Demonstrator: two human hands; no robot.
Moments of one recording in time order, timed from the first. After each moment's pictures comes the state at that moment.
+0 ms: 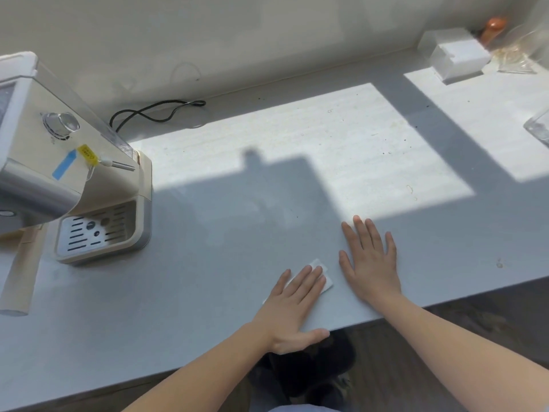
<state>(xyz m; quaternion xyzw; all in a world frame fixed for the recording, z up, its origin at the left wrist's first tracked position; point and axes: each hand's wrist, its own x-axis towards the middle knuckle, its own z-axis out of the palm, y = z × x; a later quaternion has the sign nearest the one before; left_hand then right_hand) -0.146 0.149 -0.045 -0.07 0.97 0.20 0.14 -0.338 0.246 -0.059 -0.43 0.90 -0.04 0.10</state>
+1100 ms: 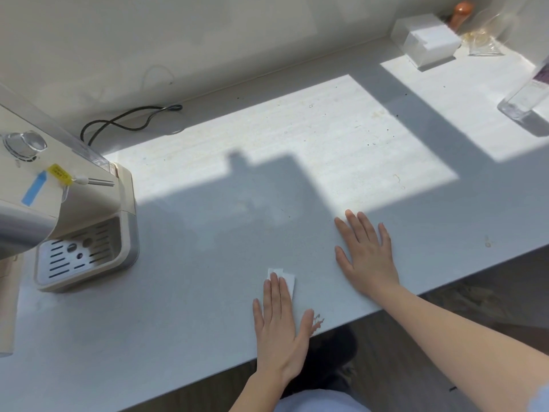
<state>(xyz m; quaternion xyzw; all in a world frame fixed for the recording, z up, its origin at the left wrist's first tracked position) -0.121 0.183 -0.049 -0.38 0.87 0.28 0.10 -0.339 0.247 -0.061 -0.42 0.90 -0.05 0.10</state>
